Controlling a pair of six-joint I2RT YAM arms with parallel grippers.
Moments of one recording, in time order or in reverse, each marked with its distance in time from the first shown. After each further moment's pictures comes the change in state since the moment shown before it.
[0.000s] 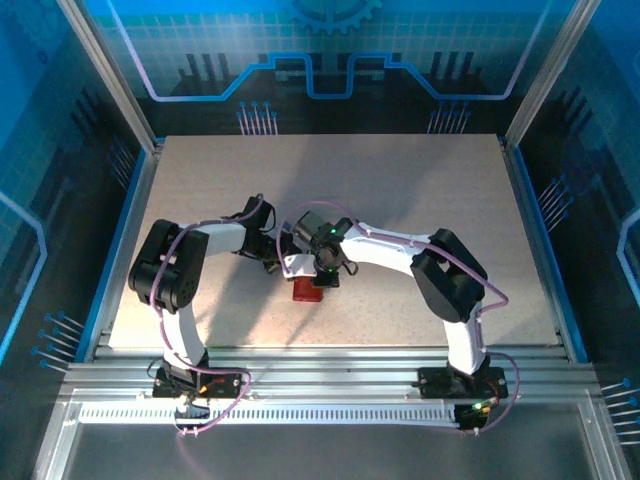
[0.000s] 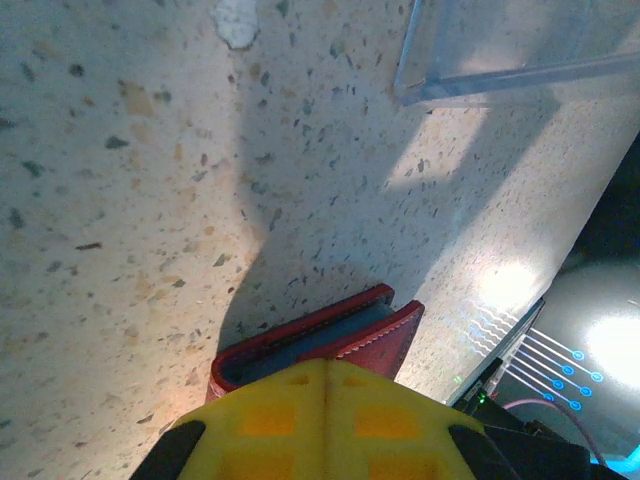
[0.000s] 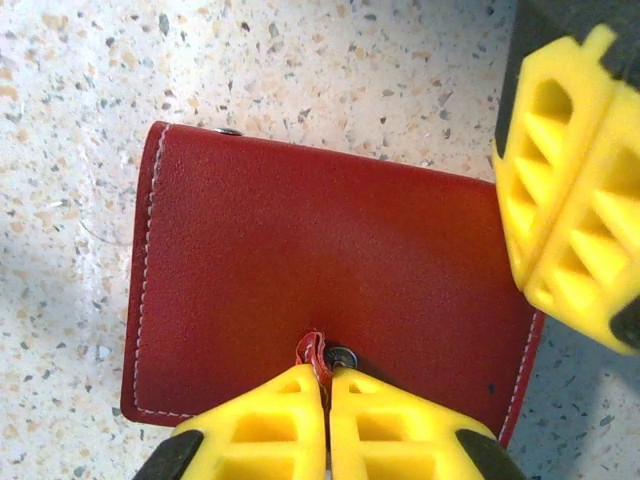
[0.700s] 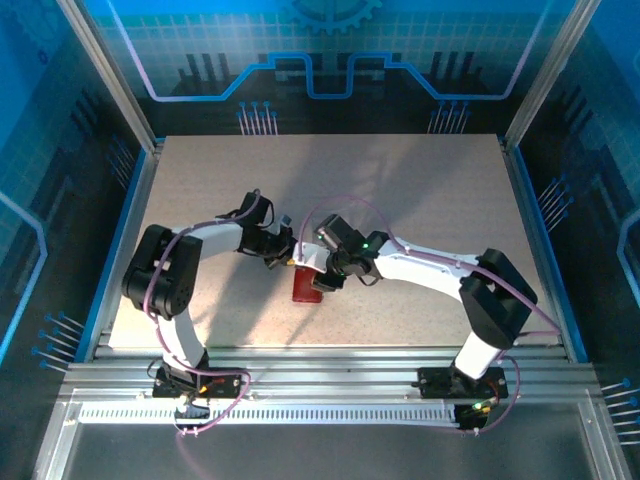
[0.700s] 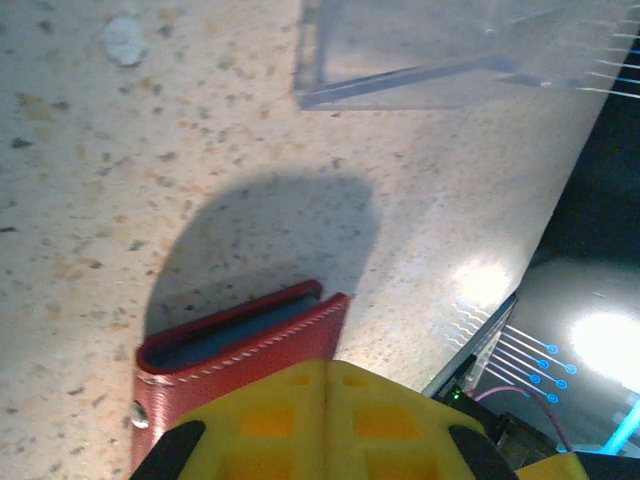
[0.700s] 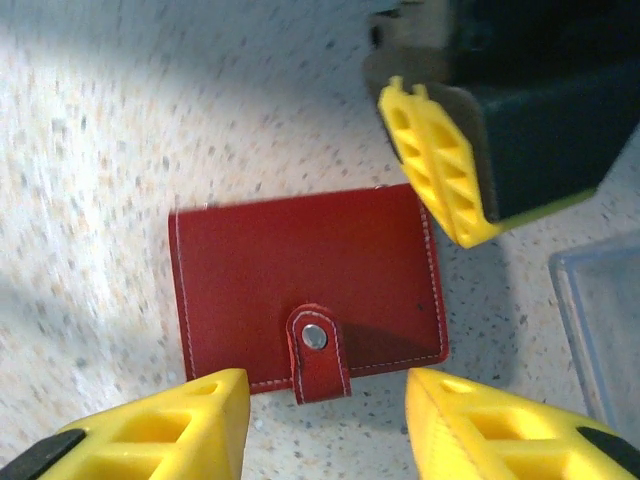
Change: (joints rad) left arm 0.001 -0.074 0.000 0.026 0.019 -0.032; right arm -0.002 -0.309 -0.279 0.286 -0.007 0.370
